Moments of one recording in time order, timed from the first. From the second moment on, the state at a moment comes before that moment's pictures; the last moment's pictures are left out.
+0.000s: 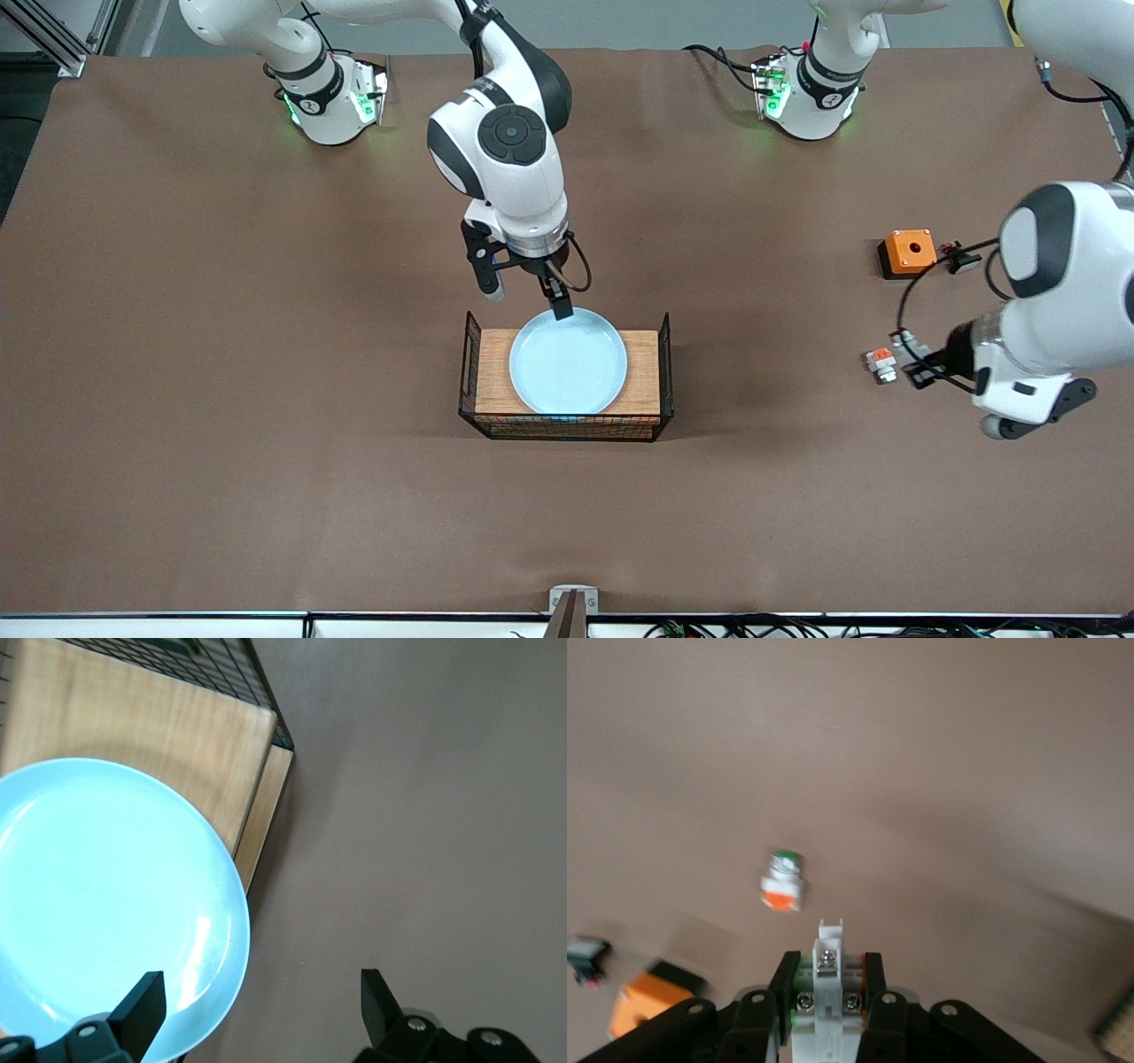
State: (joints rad) left arm 0.03 0.42 -0.03 -1.54 0.02 1.86 -0.41; right arm 0.87 0.51 -0.13 -1.50 0.07 2.11 2.01
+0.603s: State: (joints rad) left arm 0.27 0.60 -0.03 -1.76 0.02 2.29 -0.01; right arm 0.87 0.57 -0.13 -1.48 0.07 2.14 2.04
